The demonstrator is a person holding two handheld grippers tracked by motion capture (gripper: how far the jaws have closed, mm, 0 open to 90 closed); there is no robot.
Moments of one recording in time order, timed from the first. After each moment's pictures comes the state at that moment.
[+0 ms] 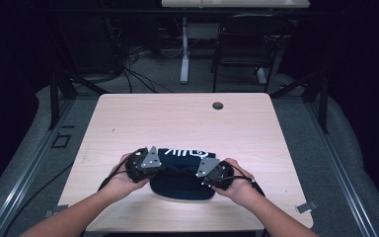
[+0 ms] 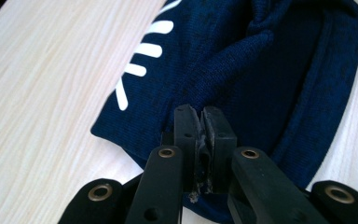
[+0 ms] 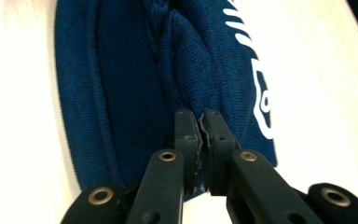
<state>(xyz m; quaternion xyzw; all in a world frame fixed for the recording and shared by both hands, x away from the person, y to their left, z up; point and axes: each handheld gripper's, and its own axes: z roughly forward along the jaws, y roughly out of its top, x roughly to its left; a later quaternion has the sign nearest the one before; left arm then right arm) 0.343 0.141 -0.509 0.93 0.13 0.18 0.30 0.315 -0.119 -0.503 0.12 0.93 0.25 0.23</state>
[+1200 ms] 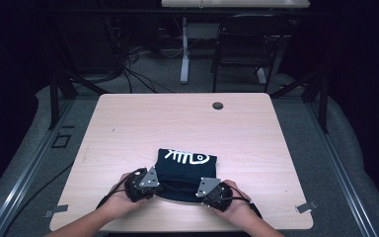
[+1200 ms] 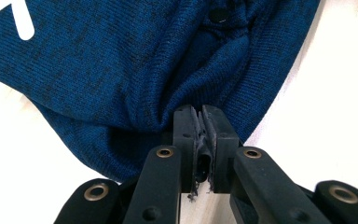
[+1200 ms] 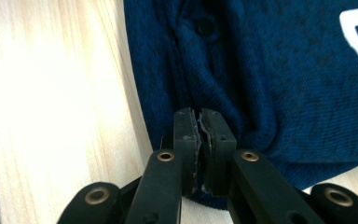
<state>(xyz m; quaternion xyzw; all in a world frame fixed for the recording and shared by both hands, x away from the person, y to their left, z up) 0.314 0.149 -0.558 0.94 0.15 0.12 0.30 0.280 -0.119 -0.553 0.15 0.94 0.28 0.16</state>
